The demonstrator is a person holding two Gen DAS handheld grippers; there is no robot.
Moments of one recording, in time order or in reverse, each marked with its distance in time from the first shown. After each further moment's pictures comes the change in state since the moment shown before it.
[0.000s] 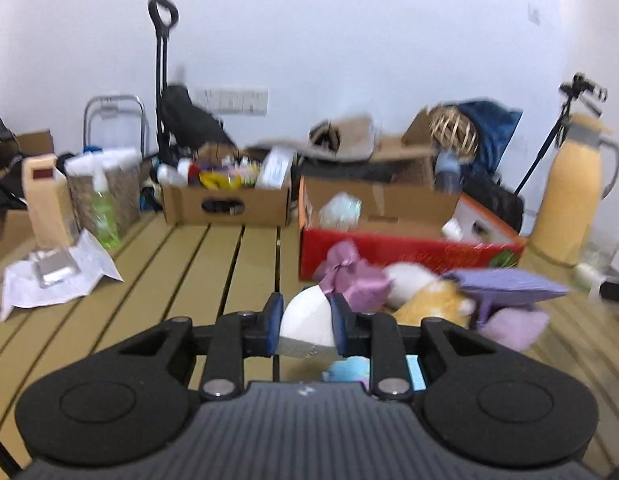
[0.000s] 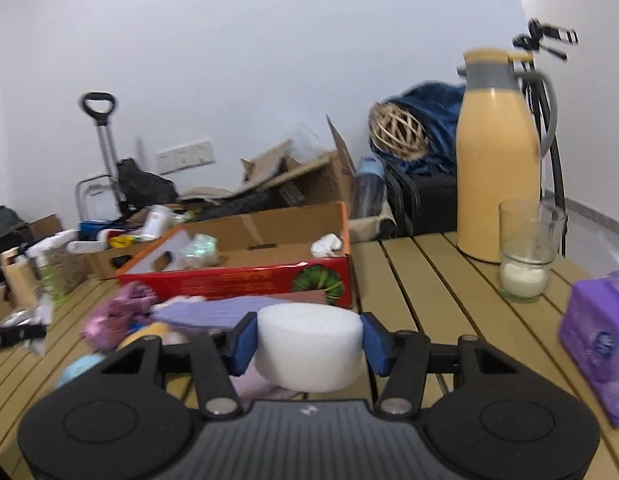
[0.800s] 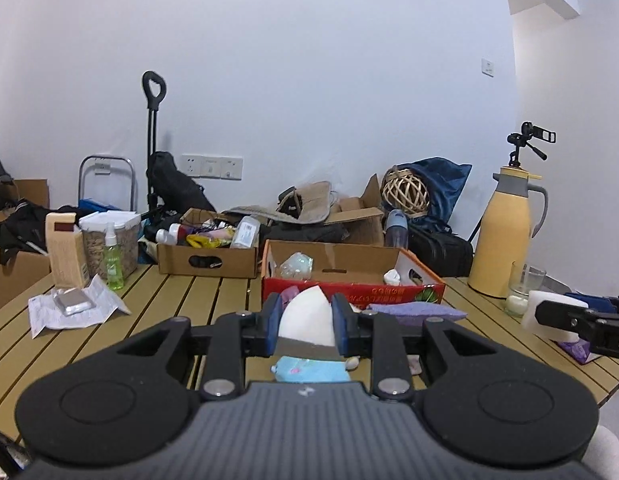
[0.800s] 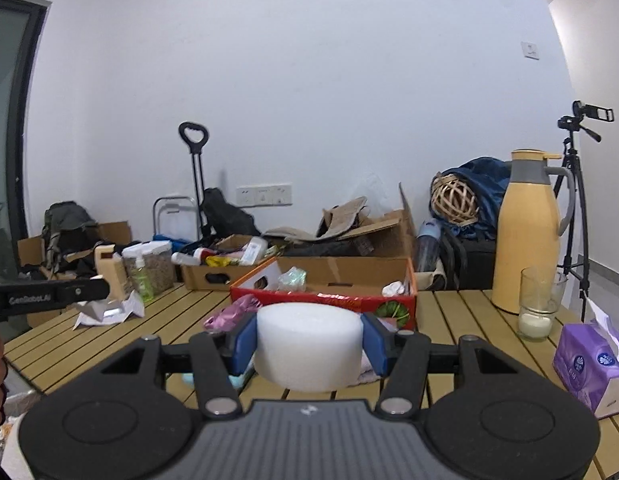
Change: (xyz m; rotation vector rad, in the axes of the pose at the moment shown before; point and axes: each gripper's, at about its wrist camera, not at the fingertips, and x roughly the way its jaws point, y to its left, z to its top) left arm -0.124 -0.034 -0.005 0.026 -0.171 -0.071; right arm -0.137 0.061 -0.014 -0.125 -0.143 0.127
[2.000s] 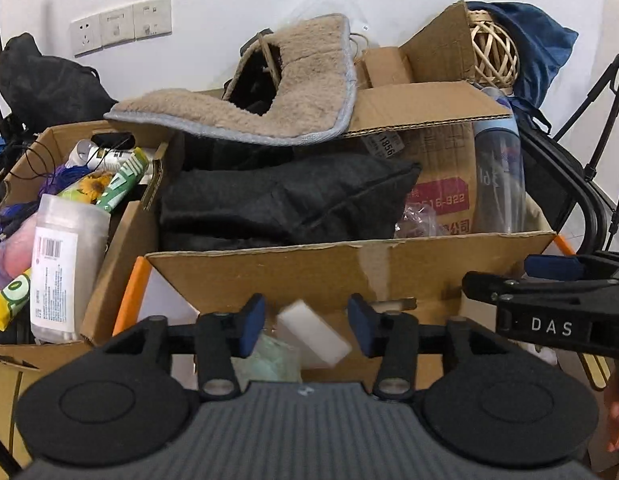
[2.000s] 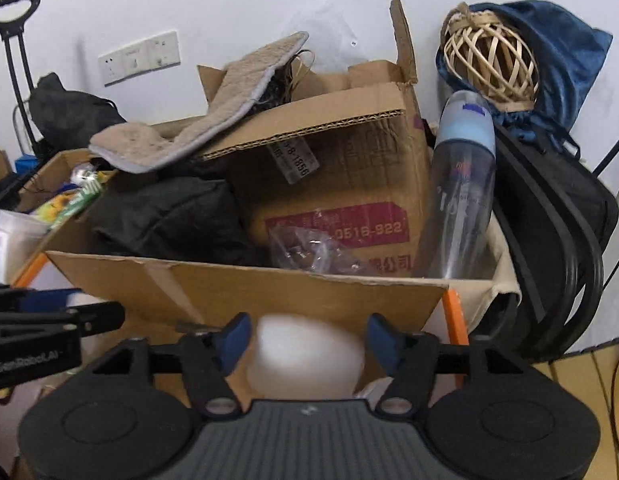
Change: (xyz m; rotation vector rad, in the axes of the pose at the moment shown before) left arm 0.547 -0.004 0.062 0.053 0.519 -0.003; right arm 0.553 -0.135 0.076 0.050 0.509 -0.128
